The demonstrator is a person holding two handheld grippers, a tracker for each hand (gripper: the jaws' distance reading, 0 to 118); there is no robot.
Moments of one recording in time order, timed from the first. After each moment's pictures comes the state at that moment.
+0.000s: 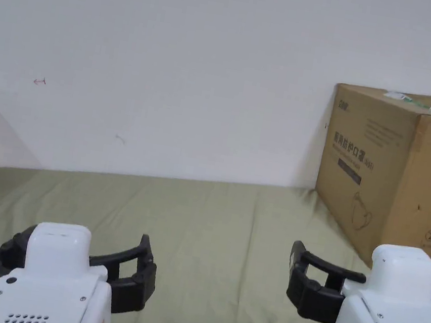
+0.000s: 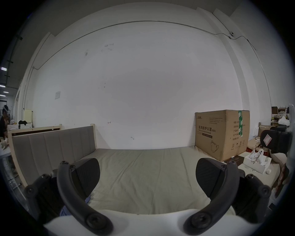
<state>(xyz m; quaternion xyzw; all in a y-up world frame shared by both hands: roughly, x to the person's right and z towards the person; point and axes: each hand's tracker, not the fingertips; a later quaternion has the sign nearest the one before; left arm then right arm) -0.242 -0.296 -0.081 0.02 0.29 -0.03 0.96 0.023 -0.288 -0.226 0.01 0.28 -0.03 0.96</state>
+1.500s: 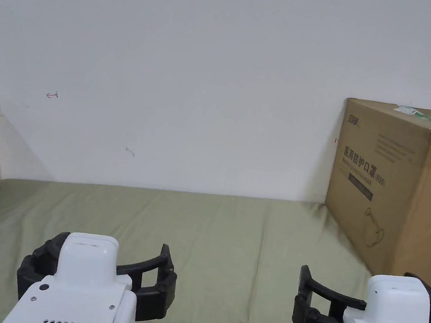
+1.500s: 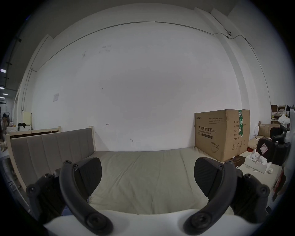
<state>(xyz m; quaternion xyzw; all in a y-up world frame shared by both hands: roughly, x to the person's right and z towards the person) -0.246 -0.293 -0.101 0.02 0.28 -0.03 0.96 0.009 -0.306 -0.234 0.04 0.24 0.02 0.97</state>
